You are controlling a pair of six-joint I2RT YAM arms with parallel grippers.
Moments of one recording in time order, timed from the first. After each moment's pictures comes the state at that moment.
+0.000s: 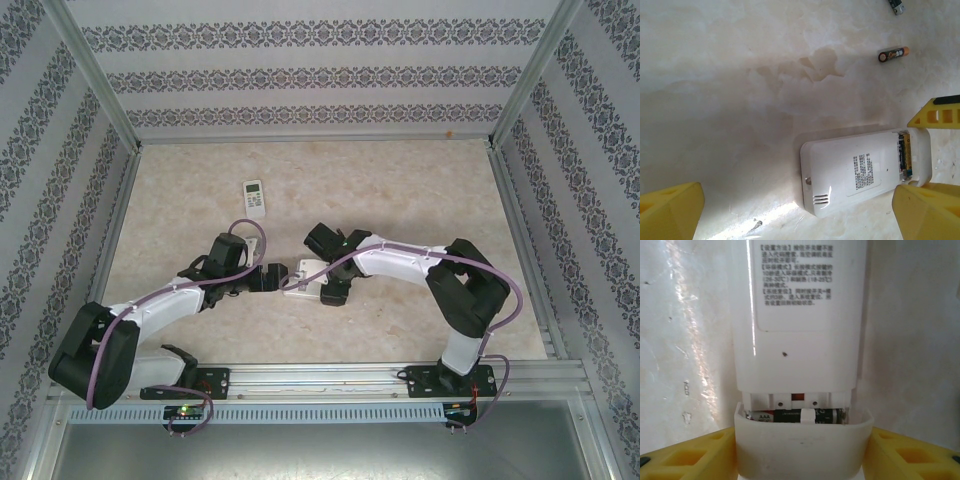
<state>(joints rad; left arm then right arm) -0.41 1.26 0.50 -0.10 0.32 -0.51 0.84 1.78 1.12 -0.70 -0.06 -0.59</state>
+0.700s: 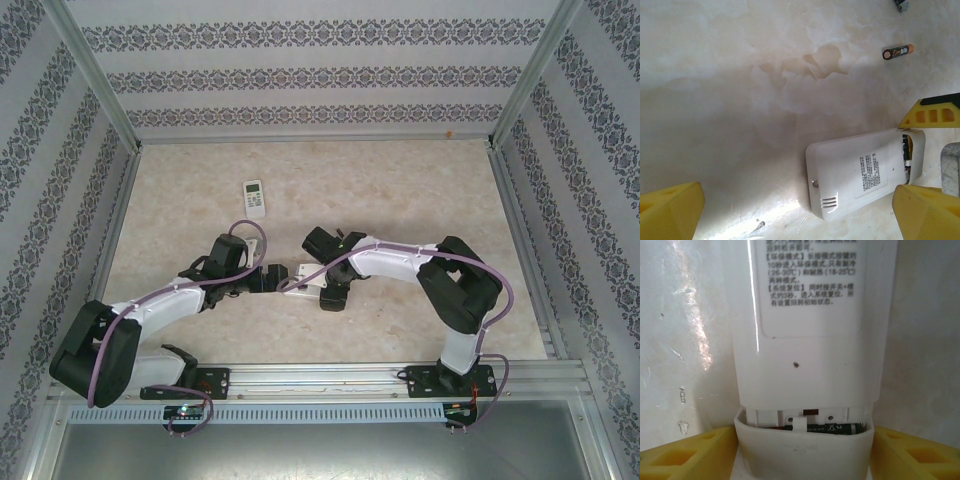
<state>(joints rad) -0.41 1.27 0.49 -0.08 0.32 -0.51 0.84 1.82 1.12 -0.70 -0.07 -0.59</state>
